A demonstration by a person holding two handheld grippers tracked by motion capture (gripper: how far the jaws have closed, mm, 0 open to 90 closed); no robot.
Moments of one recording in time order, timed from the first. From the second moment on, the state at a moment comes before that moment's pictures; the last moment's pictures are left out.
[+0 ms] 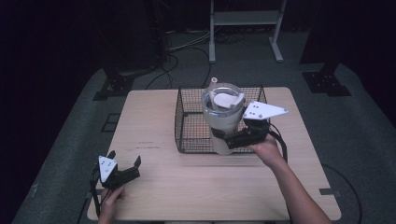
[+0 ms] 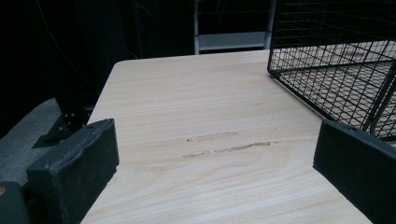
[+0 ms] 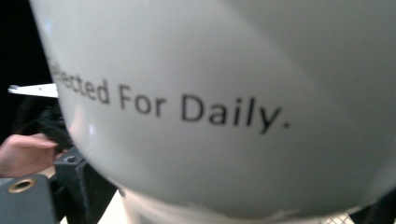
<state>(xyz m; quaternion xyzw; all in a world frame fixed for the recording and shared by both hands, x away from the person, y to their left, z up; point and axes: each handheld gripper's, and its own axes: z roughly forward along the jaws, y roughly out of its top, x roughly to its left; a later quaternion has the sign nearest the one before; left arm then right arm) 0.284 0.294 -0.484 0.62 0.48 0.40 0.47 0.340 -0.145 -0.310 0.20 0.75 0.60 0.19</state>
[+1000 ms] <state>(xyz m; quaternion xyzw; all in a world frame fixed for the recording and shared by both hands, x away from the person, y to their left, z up) 0.283 0.294 -0.484 0.62 0.48 0.40 0.48 0.441 -0.122 -0.325 0.24 0.75 0.59 0.18</state>
